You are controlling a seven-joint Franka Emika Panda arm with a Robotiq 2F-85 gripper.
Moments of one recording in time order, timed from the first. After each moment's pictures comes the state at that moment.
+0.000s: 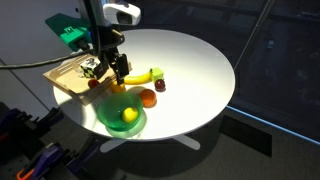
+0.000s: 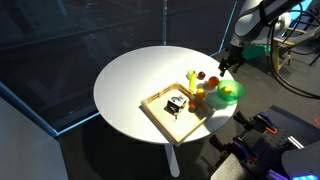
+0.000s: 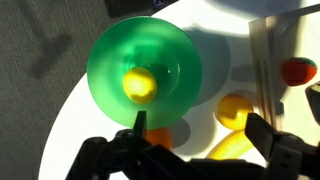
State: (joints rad) arm -0.17 0.06 -0.15 -2.45 0.05 2.43 -0.10
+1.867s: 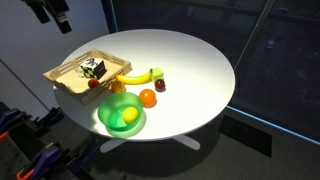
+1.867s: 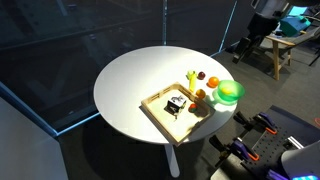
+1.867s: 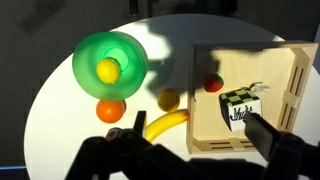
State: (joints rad) arm -0.08 -0.52 -0.08 -2.65 0.01 2.18 -0.11
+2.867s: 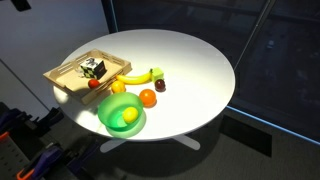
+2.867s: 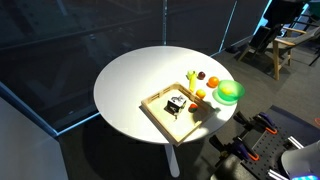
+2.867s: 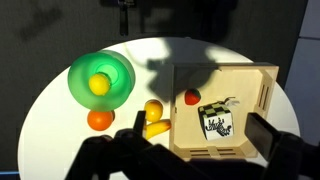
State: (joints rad) arm -0.04 -0.70 -0.07 -2.63 0.02 1.95 -0.09
